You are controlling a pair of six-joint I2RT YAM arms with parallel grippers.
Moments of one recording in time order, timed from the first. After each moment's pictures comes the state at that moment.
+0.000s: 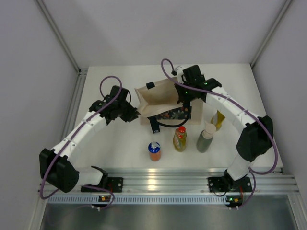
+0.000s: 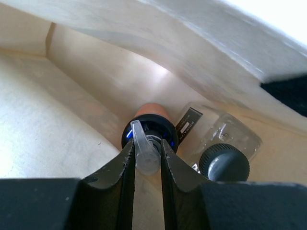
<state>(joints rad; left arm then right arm) -0.45 1.30 1.16 -0.76 -0.02 -1.22 0.53 1.68 1.54 -0.69 -0.02 -0.10</state>
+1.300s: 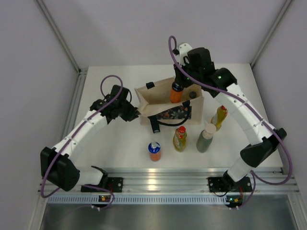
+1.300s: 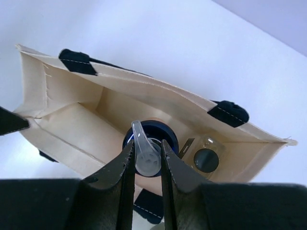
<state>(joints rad) -0.45 1.32 1.17 -0.76 -0.02 -1.21 0.62 1.61 1.86 -0.81 0.06 -0.01</state>
